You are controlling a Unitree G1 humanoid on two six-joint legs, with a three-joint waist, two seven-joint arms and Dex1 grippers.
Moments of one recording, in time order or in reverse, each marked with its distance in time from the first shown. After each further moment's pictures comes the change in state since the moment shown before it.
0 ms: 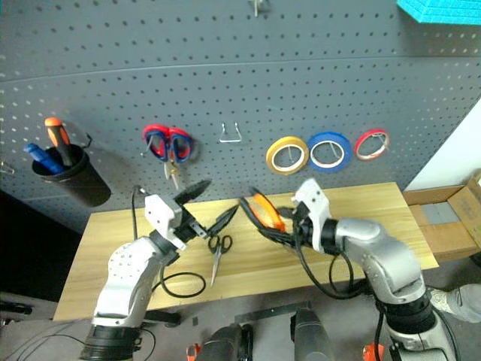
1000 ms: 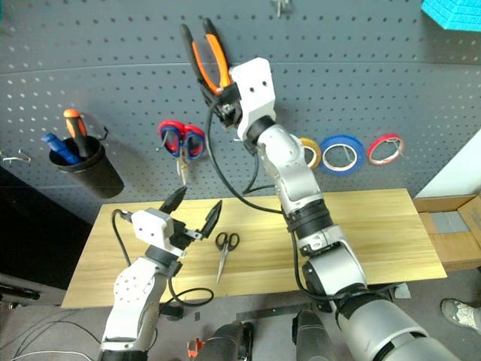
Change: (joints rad) left arm 0.139 -0.083 0.001 -0.066 0.060 -0.004 0.240; right arm -0.634 0.469 -0.011 1.083 -0.409 -0.968 -0.460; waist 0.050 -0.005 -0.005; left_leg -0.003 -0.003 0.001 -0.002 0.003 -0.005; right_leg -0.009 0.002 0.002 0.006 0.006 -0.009
